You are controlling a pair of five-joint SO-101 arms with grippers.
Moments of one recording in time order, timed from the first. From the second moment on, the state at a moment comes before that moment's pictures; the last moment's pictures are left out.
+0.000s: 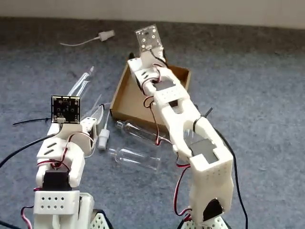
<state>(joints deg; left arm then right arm) -7.3 -79.2 75.1 39.0 0.5 -26.4 22.8 -2.9 8.1 4.3</state>
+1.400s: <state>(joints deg) -7.3 -79.2 76.6 39.0 0.5 -3.5 10.2 -20.4 92.6 7.1</state>
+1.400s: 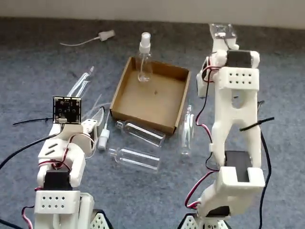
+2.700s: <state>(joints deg) -7.3 -79.2 76.6 39.0 0.5 -3.7 11.3 15.8 72.4 8.0</state>
